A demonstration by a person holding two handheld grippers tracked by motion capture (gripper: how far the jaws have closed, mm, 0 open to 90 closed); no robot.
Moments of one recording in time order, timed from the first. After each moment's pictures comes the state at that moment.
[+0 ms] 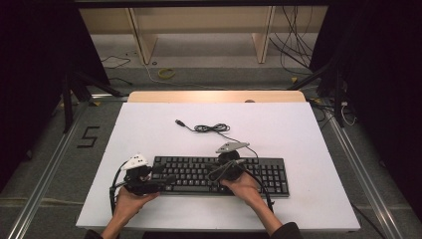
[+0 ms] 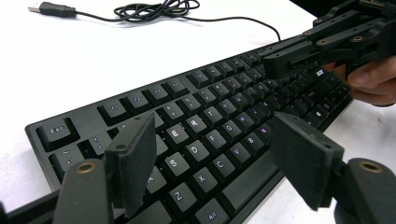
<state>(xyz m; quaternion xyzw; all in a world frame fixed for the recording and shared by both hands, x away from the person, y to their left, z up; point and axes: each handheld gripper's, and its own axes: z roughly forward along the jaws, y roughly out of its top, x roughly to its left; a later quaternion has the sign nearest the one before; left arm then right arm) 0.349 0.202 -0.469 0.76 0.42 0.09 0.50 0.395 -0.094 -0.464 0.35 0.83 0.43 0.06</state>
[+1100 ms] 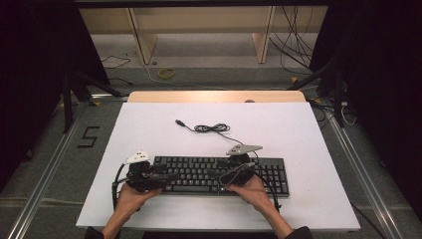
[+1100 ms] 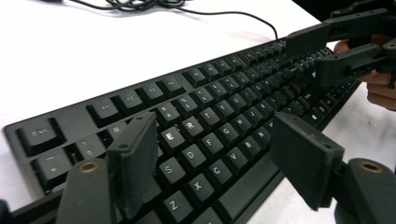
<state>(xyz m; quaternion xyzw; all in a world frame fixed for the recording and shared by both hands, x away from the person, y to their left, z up) 0.361 0.198 -0.469 0.76 0.43 0.05 0.49 0.382 -0.118 -0.456 0.36 0.81 0.46 0.05</state>
